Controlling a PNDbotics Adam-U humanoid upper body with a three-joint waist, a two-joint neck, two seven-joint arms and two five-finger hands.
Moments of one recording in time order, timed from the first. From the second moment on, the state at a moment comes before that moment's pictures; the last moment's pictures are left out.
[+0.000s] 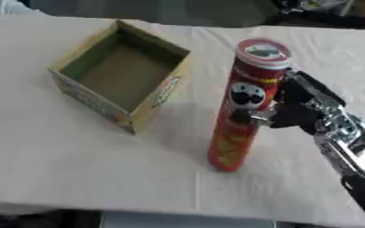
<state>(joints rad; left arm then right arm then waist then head) -0.25 0.42 0.21 -1.86 0.29 0.17 0.25 -0.30 -0.53 0.31 -1.88 -0.33 0.31 -0.11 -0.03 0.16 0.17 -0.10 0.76</state>
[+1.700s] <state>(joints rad) -0.27 0.42 0.21 -1.86 0.30 0.16 0.25 -0.93 -0.52 0.37 -1.69 -0.42 0.38 -0.16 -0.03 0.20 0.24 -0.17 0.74</state>
